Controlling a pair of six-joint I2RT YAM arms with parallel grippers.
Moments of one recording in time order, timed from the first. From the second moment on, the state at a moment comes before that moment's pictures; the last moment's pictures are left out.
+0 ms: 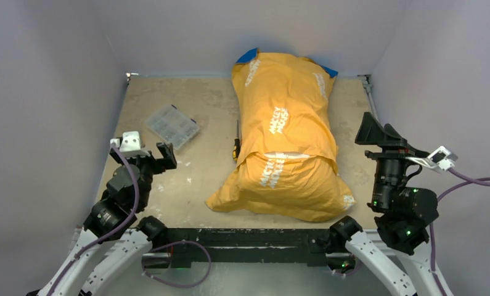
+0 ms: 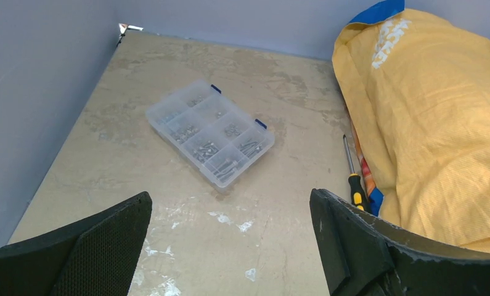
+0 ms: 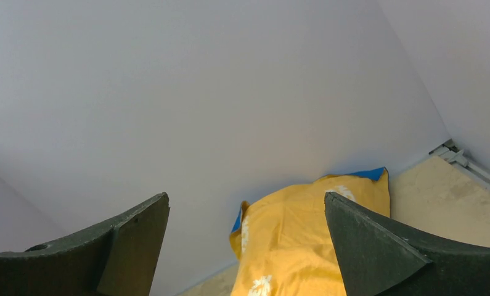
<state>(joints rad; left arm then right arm) -0.61 0.39 0.74 -0.50 -0.67 -0.23 0.55 0.34 0.83 0.02 0.71 0.38</state>
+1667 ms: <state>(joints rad) -0.95 1.20 0.82 -0.28 -0.17 -0.54 0.86 1.32 1.05 -0.42 0.46 0.78</state>
